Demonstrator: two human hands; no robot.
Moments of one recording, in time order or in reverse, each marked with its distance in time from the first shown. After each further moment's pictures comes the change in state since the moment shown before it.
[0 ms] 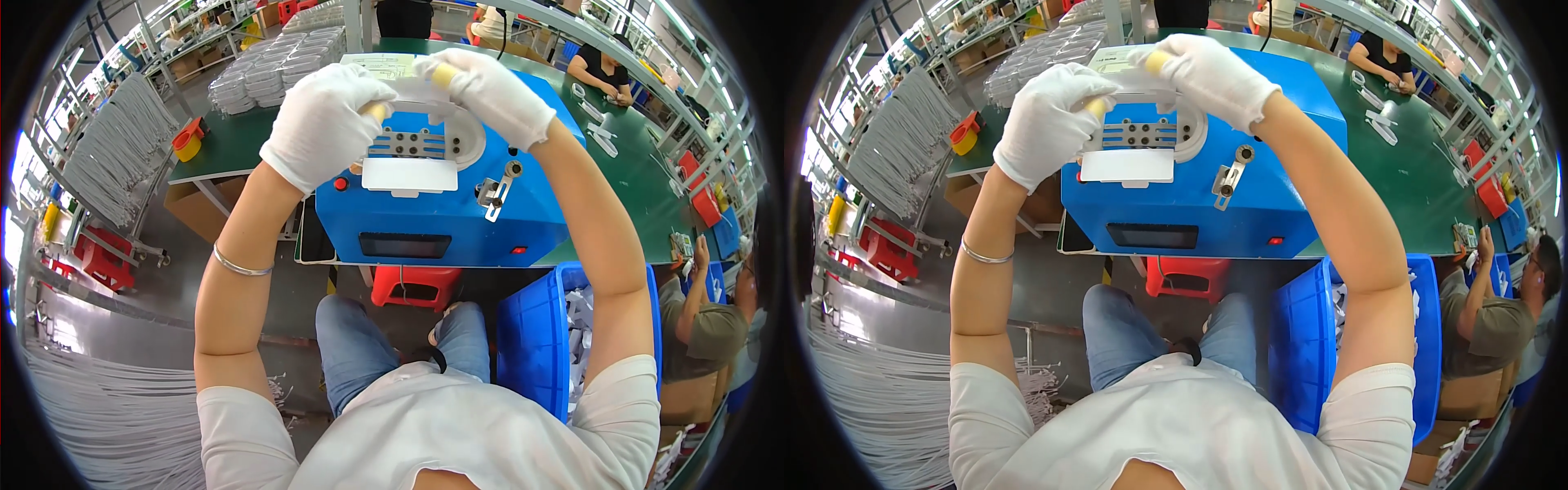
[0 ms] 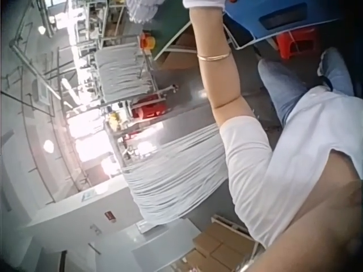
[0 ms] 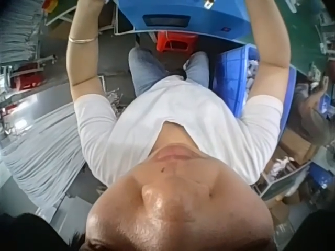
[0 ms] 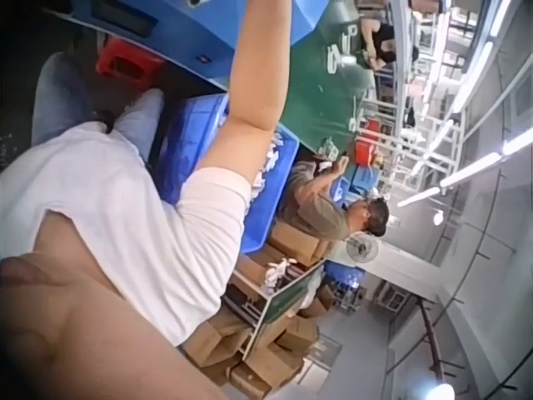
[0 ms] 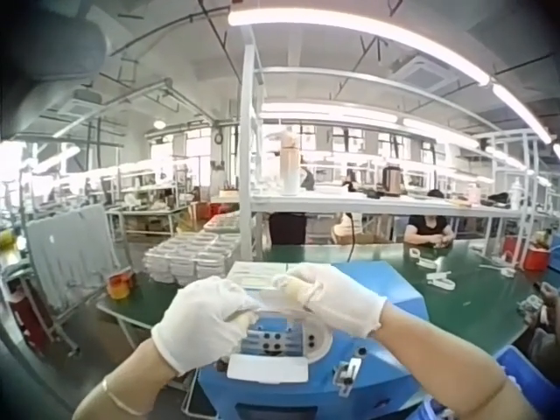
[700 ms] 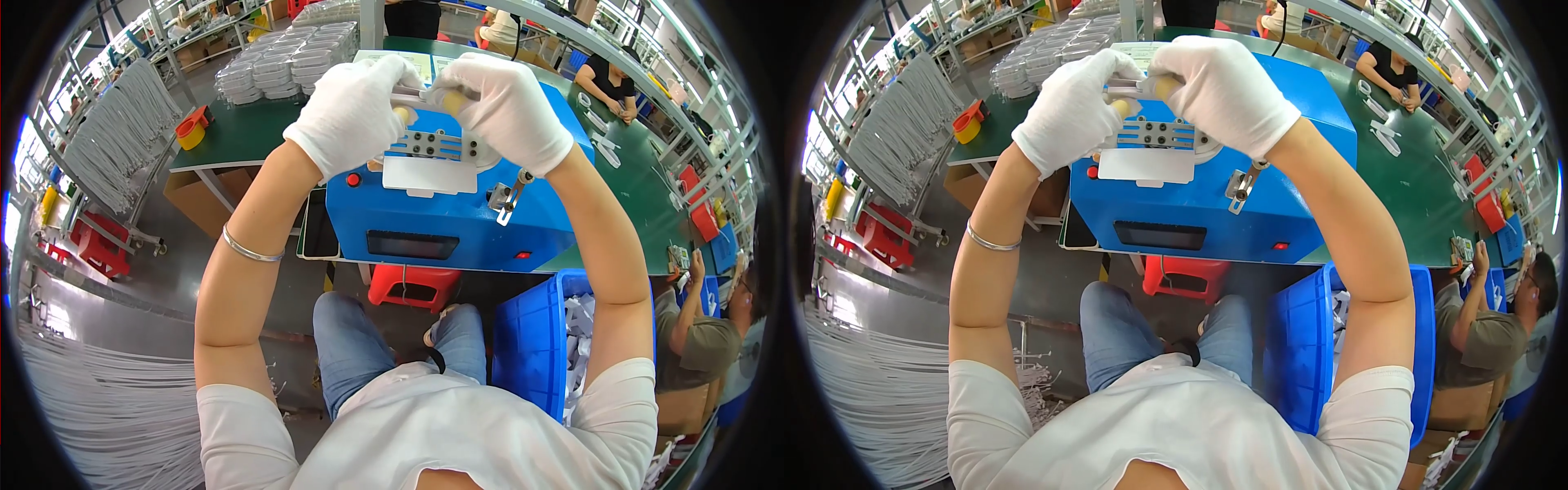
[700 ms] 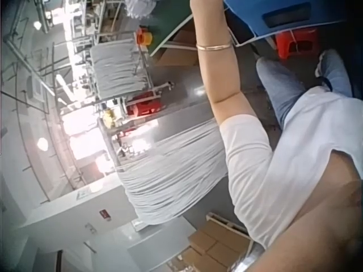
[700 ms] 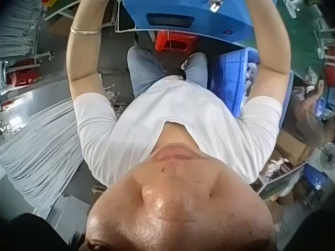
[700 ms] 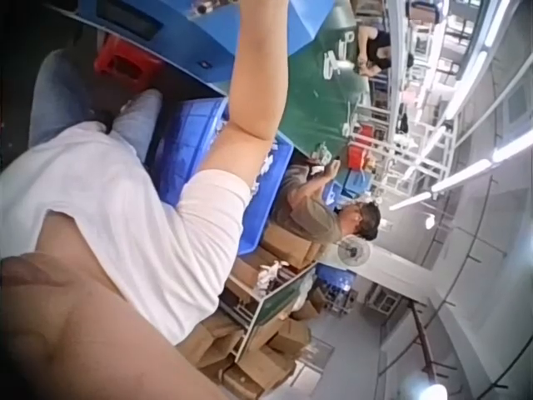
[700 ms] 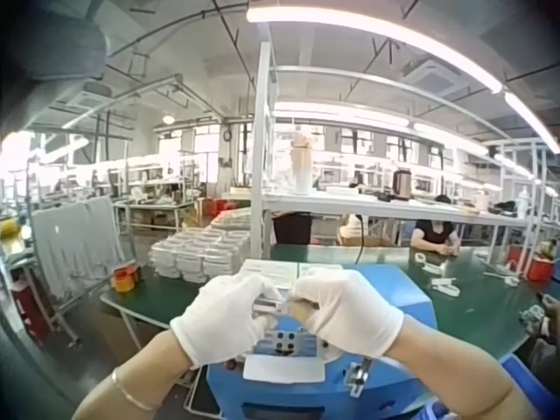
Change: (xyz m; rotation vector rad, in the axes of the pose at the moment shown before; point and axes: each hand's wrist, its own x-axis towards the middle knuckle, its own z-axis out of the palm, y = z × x) left_hand 0.003 -0.002 0.004 -0.145 -0.154 -0.170; right_hand -0.004 -0.008 0.009 -0.331 0.157 -0.488
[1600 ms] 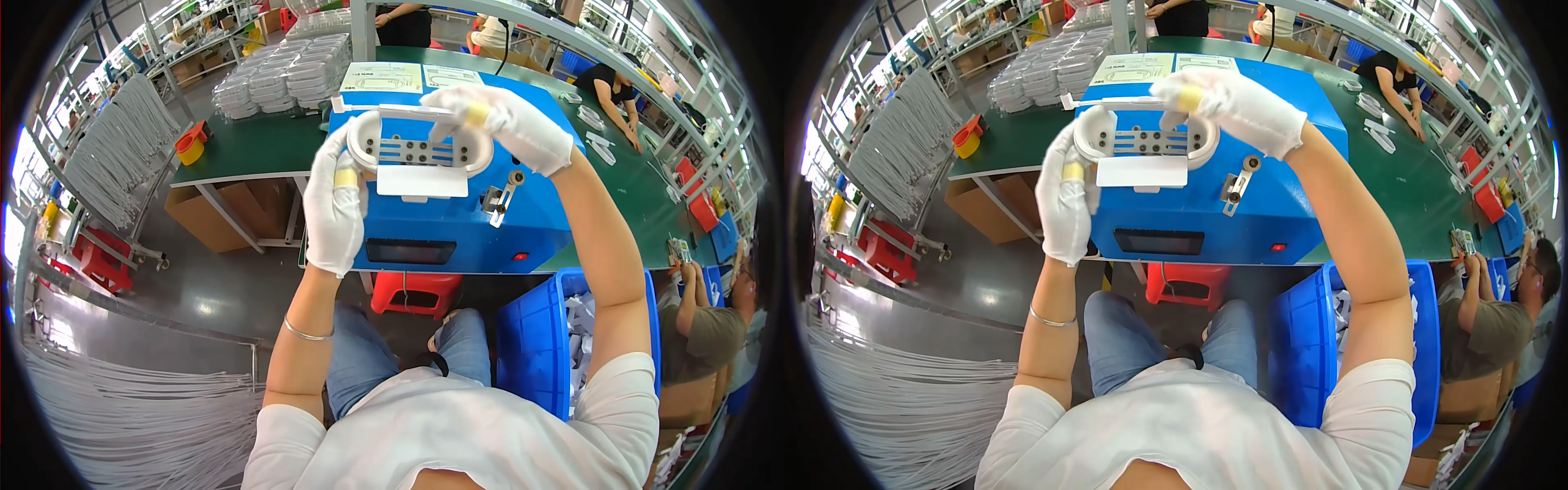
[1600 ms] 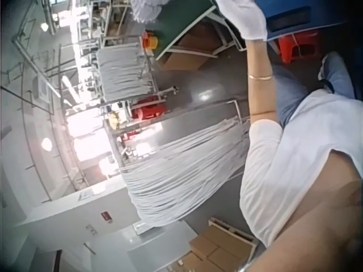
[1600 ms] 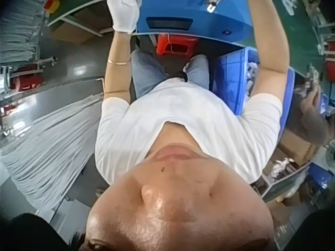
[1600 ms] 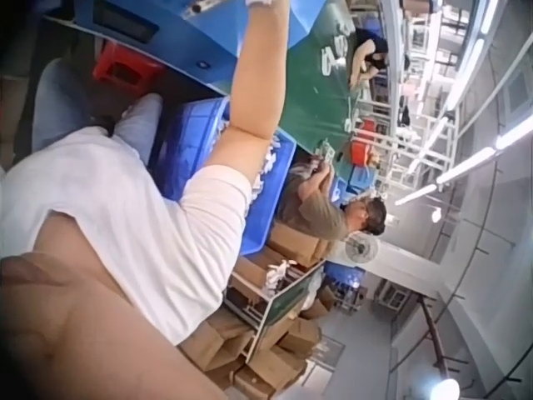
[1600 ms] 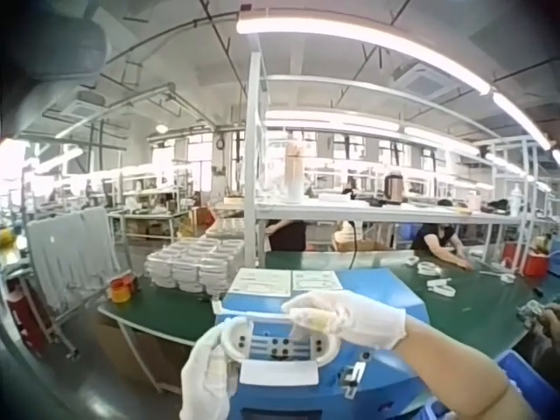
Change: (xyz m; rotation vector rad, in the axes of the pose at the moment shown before) left_hand -0.081 0.027 0.047 -0.849 0.472 -0.446; right_hand -0.019 0.015 -0.008 0.608 -0.165 0.448
